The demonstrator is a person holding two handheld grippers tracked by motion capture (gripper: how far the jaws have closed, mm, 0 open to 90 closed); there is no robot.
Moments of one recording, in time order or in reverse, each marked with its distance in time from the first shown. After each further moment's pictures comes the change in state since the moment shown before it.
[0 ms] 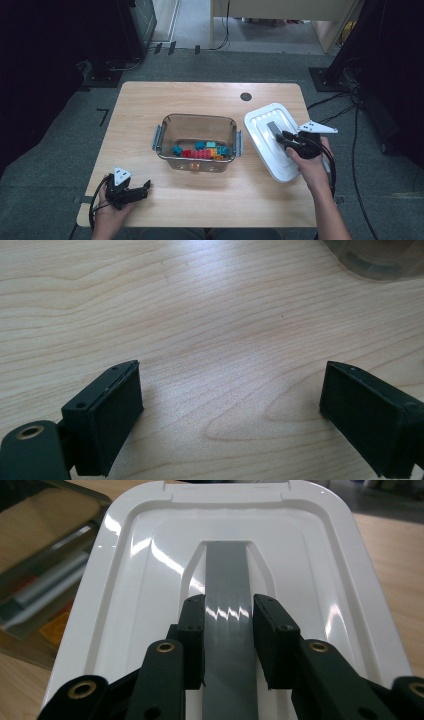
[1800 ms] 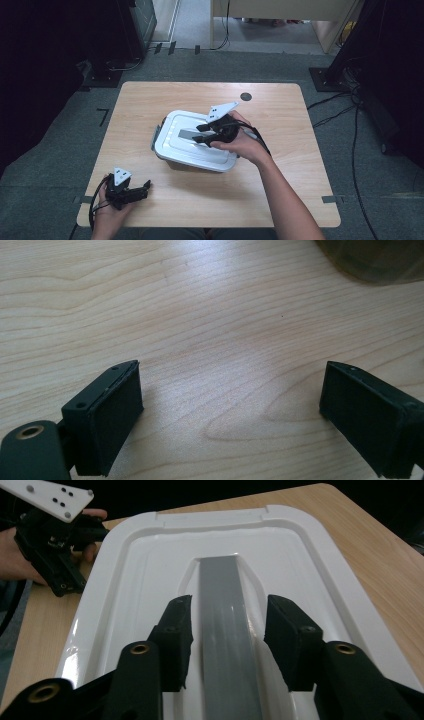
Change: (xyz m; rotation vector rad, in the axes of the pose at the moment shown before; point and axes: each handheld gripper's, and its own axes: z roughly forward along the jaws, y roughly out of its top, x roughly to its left) left arm 0.000 0.000 0.000 0.000 -0.001 0.001; right arm 0.163 0.091 0.112 0.094 0.585 -0.493
